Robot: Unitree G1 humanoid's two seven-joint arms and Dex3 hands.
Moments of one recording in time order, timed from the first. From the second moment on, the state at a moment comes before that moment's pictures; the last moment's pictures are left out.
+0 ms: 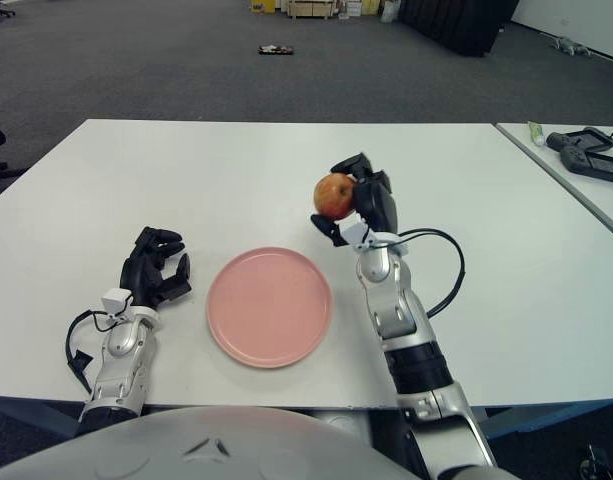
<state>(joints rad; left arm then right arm) 0.15 -0.07 0.09 0.23 -0.07 -0.28 0.01 -0.11 -0.21 0.22 -0.11 -0.46 0.09 -0.18</state>
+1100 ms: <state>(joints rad) 0.16 -0.08 0.08 0.20 -0.04 -0.23 0.04 -0.03 -0.26 0.42 -0.06 -0.49 -0.04 0.16</state>
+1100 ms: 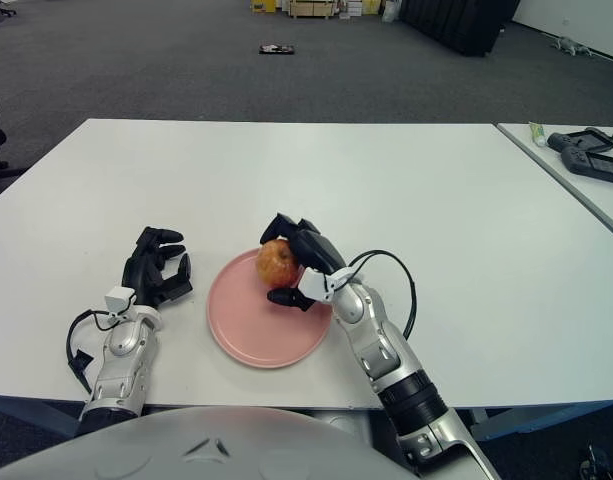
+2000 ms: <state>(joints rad) 0.17 -0.08 0.08 0.22 -0.05 -0.26 0.04 -0.12 -0.33 0.54 -0.04 -0.73 -0.06 0.26</state>
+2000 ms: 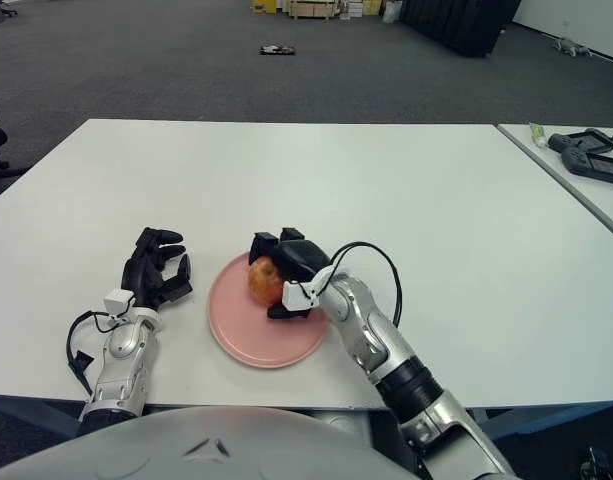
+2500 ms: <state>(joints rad) 0.17 -0.08 0.08 0.21 -0.05 -0.25 0.04 -0.13 -0.39 0.57 -0.10 -0.83 -0.06 0.31</state>
